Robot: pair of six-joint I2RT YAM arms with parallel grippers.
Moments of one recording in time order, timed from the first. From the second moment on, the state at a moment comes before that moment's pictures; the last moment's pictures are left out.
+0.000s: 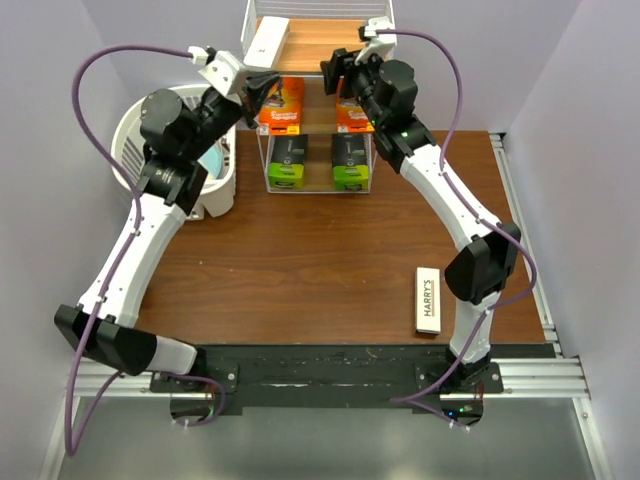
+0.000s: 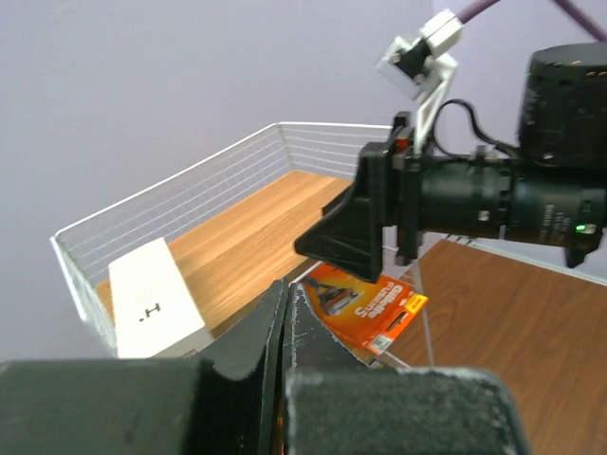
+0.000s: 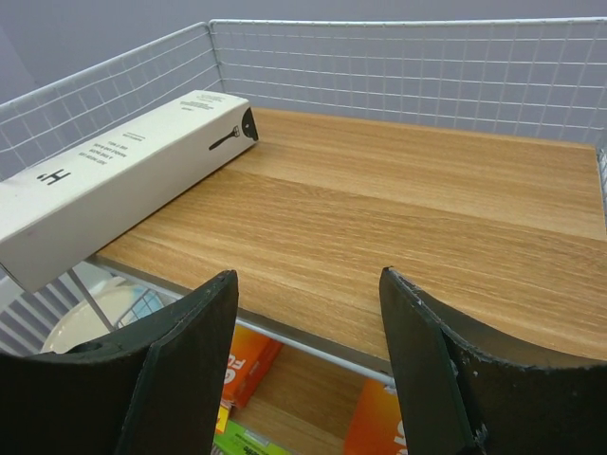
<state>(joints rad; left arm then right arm) -0.33 1.41 1.60 0.14 0.44 0.12 0.49 1.94 2.05 0.07 0.09 0.10</state>
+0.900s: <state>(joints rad) -0.29 1.55 1.68 -0.03 0.22 0.27 0.46 1.89 1.99 0.07 0.09 0.10</state>
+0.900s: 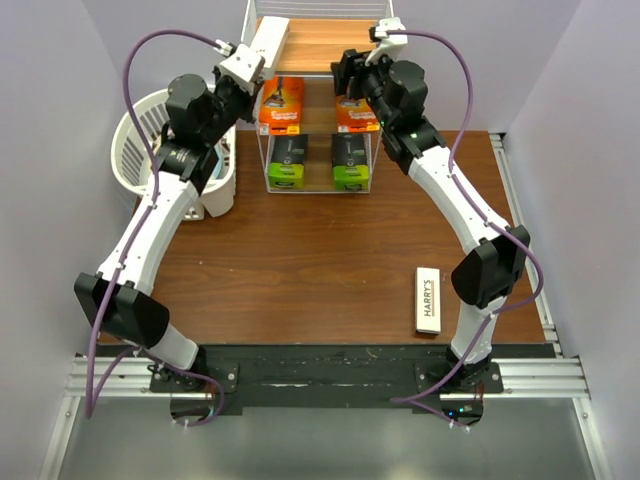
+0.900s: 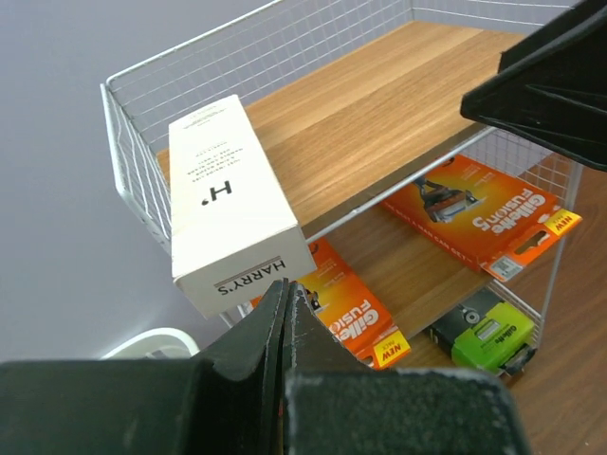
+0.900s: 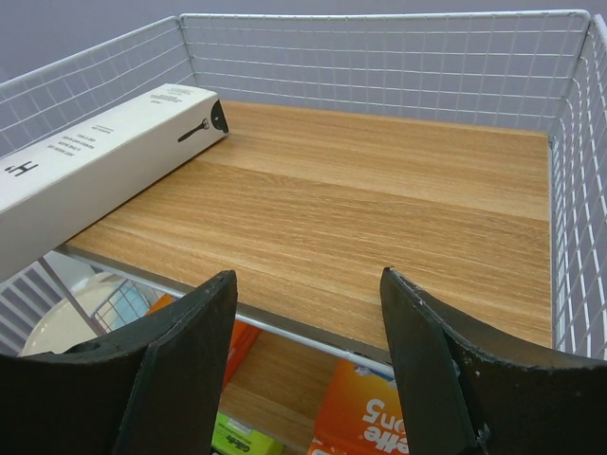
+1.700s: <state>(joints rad) -0.28 1.75 1.85 0.04 0.20 0.24 0.46 1.89 1.98 0.08 0.08 0.09</state>
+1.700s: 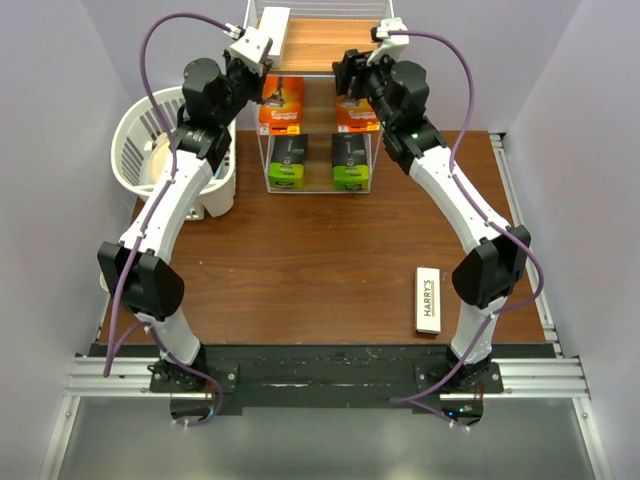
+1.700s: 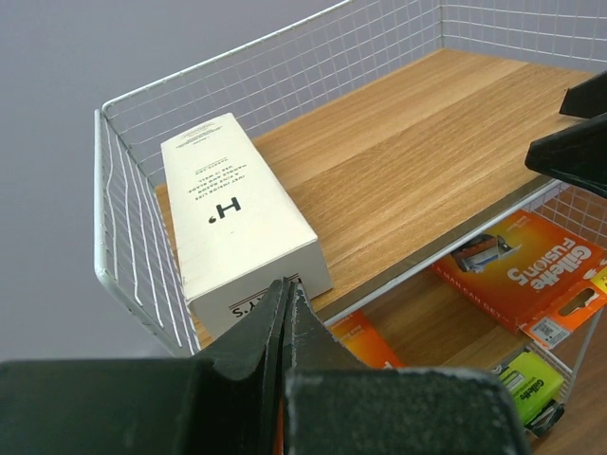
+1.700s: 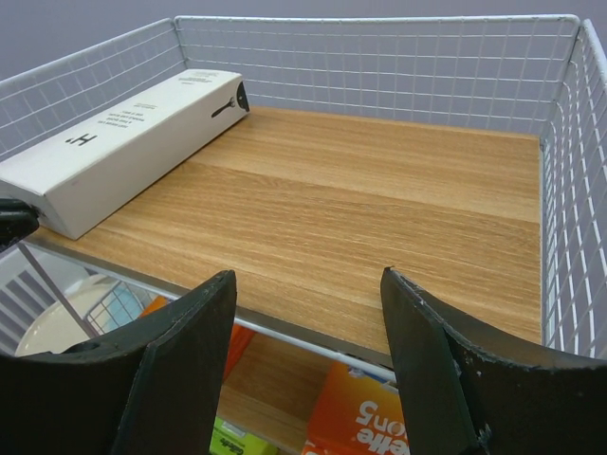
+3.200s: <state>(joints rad) -0.28 1.34 0.95 -0.06 0.46 -0.07 0.27 1.68 1.09 -1.03 0.06 0.15</state>
